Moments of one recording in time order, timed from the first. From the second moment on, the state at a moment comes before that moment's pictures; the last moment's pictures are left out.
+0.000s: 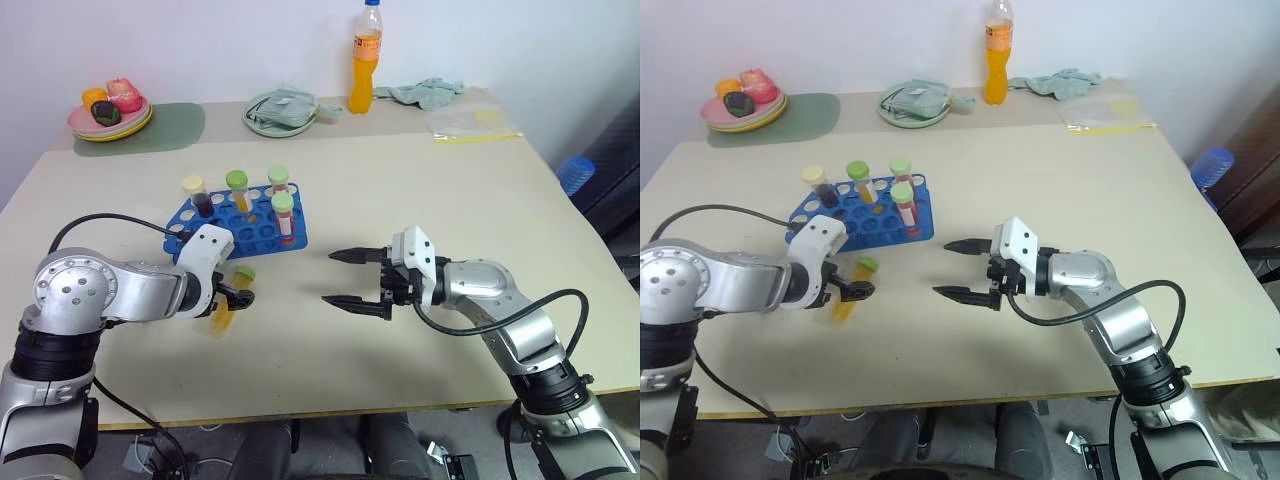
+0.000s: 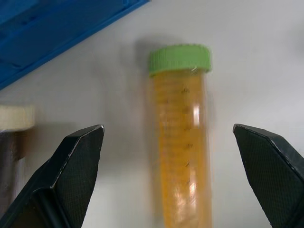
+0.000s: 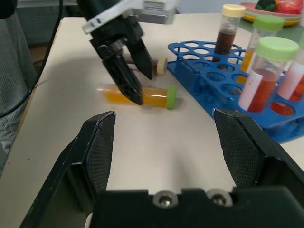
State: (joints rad) left arm -0.53 0.77 0.02 -0.24 -1.55 1.59 0.59; right arm -0.36 -0.54 0.22 -0.29 0.38 0.37 1.00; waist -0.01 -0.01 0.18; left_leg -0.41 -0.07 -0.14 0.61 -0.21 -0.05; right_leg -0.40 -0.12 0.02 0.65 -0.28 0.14
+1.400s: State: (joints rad) left arm -0.23 0.16 -0.10 -0.08 -0.06 -0.08 0.18; right arm -0.34 -0.46 0.28 -0.24 0.30 0.32 0.93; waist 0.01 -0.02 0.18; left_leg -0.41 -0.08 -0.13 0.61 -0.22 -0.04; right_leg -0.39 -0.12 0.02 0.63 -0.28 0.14
